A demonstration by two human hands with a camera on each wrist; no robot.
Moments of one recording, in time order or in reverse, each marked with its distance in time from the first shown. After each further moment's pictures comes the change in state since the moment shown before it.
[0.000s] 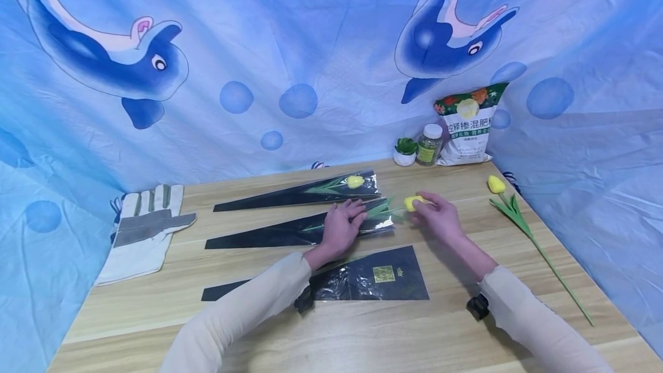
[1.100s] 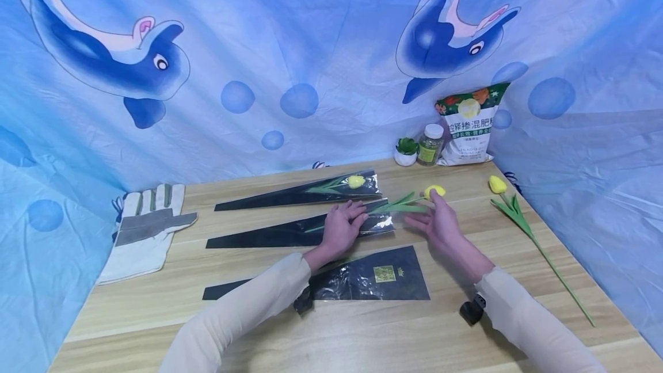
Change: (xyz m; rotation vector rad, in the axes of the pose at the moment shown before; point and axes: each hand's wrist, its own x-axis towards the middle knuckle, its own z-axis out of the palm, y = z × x) left_hand -0.003 -0.002 -0.001 -0.006 -0.007 0.021; right_hand -0.002 -0.001 0.006 0.504 -0.032 0.210
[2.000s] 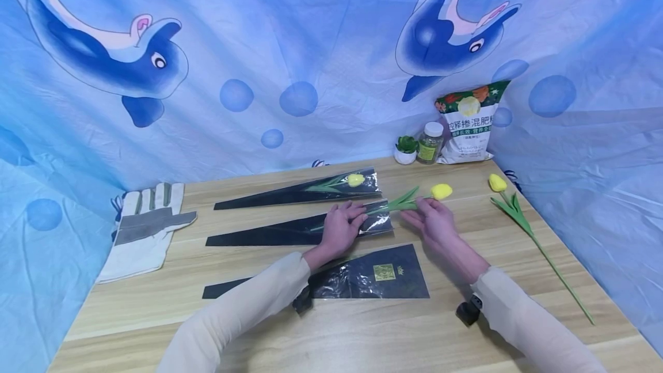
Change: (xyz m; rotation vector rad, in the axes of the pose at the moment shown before) left_hand -0.001 -0.002 0.002 0.007 0.010 0.025; right_hand -0.003 0.008 0.010 0.081 0.072 -0.004
